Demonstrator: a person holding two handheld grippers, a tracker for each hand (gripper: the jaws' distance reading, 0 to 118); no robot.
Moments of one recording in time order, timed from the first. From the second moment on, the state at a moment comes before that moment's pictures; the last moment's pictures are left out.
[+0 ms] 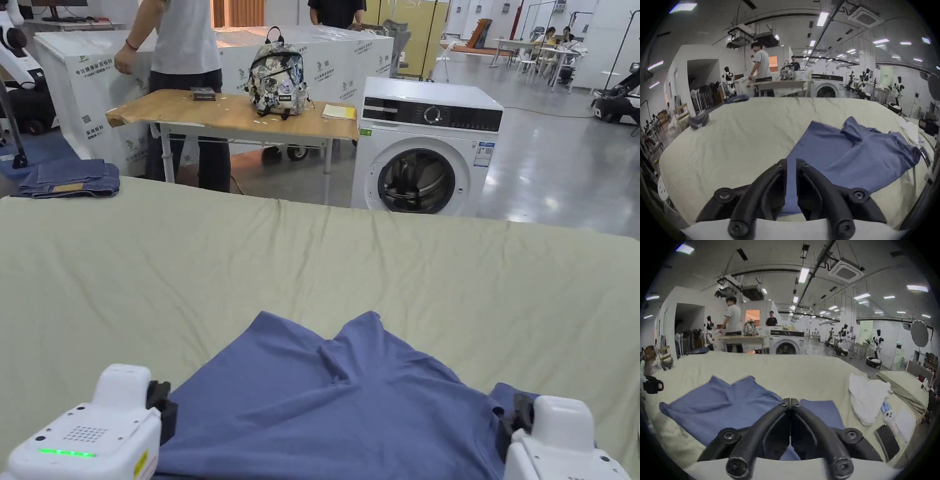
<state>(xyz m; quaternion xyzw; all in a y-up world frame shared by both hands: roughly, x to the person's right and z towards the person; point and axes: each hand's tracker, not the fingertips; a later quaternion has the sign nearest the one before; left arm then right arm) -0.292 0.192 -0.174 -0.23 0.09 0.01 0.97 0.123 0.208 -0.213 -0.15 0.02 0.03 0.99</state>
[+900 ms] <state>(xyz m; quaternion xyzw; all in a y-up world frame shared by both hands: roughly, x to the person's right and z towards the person) -0.455 0.196 -0.176 -0.43 0.13 0.16 0.88 0.078 0.182 -0.232 -0.22 0.08 0.04 0.97</state>
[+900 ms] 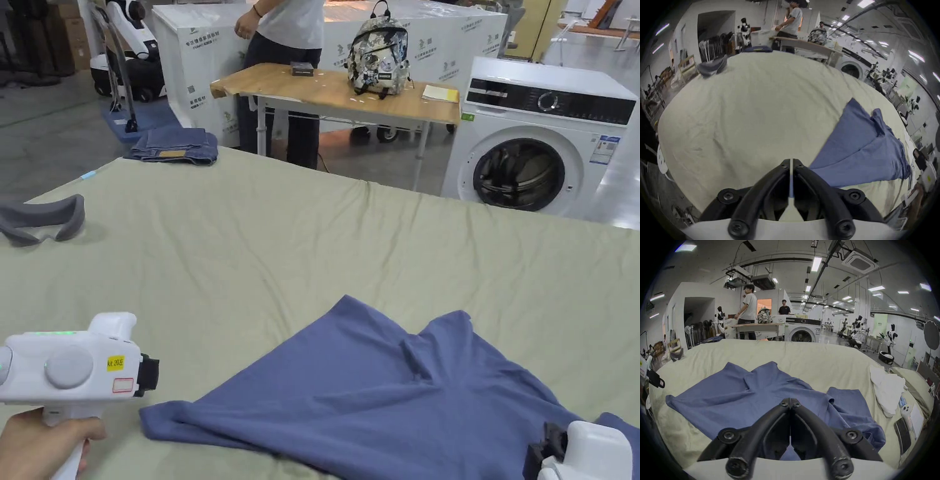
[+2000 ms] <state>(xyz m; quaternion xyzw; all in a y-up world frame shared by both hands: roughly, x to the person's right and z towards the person) -0.414 0.158 -0.179 -0.46 0.15 0.14 0.86 0.084 0.191 -0.337 -0.30 0.11 0.06 0.95</state>
